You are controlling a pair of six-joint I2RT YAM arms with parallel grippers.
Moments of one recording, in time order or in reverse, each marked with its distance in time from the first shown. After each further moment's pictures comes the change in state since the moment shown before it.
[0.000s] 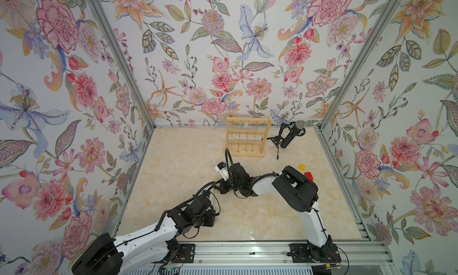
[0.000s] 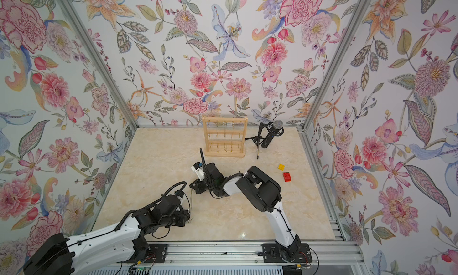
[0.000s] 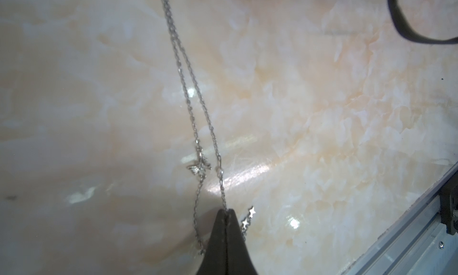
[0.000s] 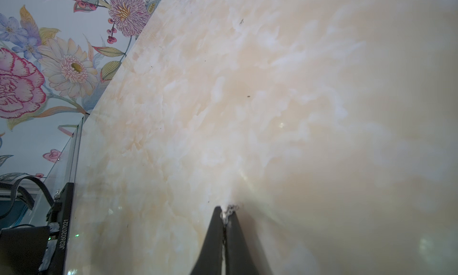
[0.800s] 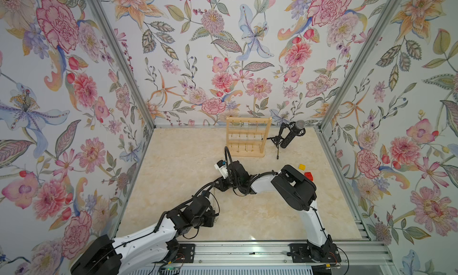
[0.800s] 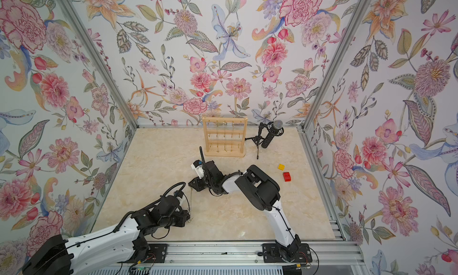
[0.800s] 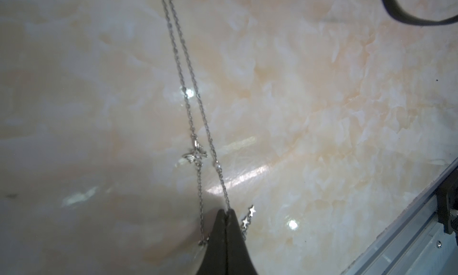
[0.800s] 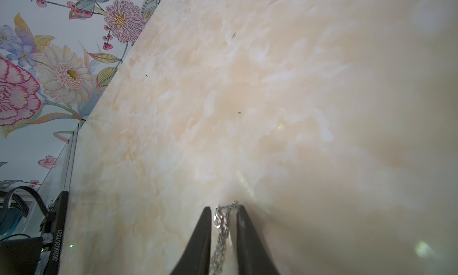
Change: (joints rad) left arm 0.000 -0.016 -0.013 0.010 0.000 -0.003; right arm -0.012 0.027 0.048 -0.024 0.004 -0.008
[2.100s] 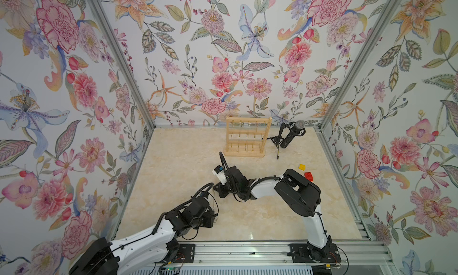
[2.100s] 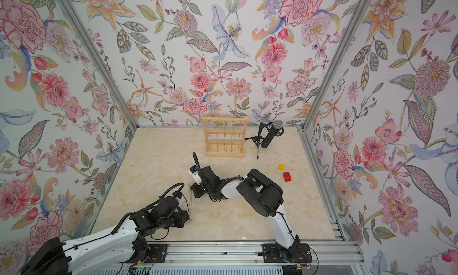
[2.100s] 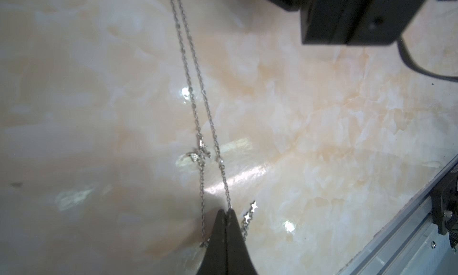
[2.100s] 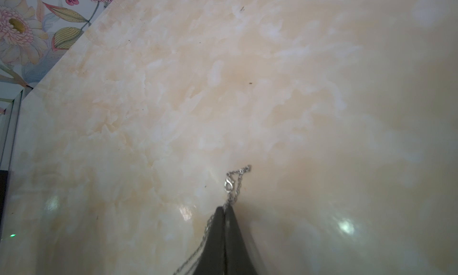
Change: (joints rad) left arm 0.000 -0.033 -0.015 -0.009 0.000 -0.023; right arm 0.086 -0.084 -0.062 -0.092 0.195 -0.151
